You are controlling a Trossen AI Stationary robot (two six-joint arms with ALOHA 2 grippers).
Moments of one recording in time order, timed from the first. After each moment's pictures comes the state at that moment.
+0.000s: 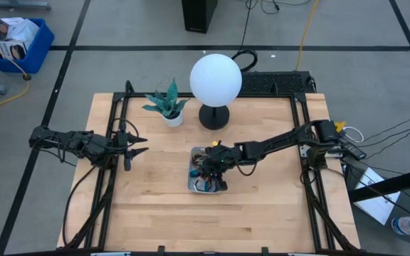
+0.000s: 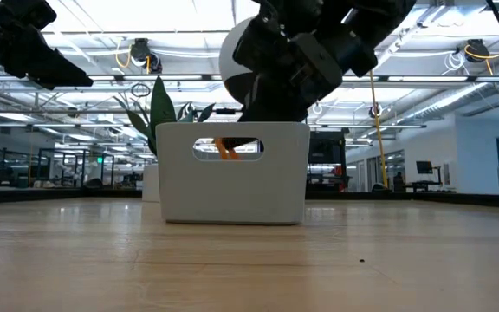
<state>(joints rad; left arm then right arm) -0.25 0.18 0.35 -0.53 -0.44 -0.11 0.08 1.85 1.07 0.08 -0.21 -0.05</state>
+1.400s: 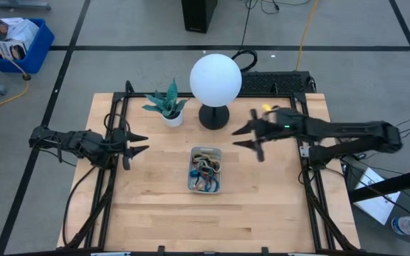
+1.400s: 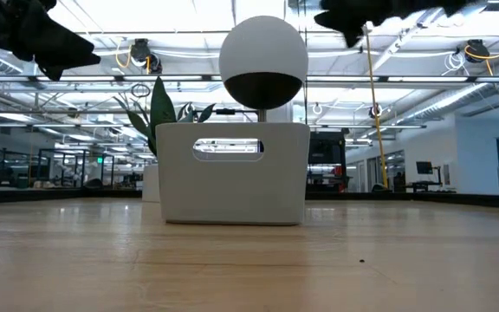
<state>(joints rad) -0.25 0.18 0.35 -0.36 -0.43 -0.14 -0.13 1.02 0.78 -0.01 -0.21 -0.04</state>
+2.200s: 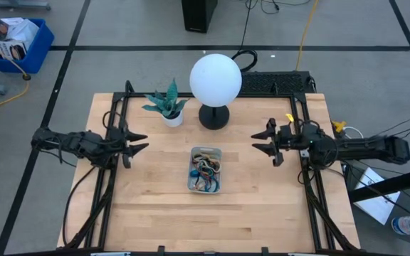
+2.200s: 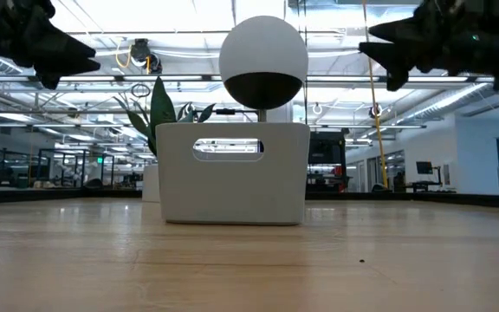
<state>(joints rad) -0.25 0.12 0.30 -0.34 -0.47 -0.21 -0.18 0.67 0.14 0.69 -0.21 0.20</state>
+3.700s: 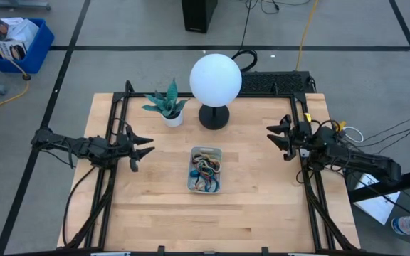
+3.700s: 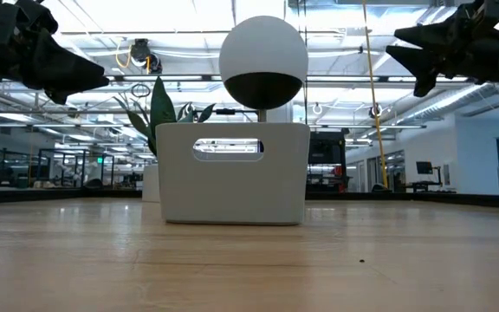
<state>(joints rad) -0.25 0.12 0.12 -0.08 -0.47 -0.10 -0.35 0.20 0.02 0.50 -0.21 0.29</state>
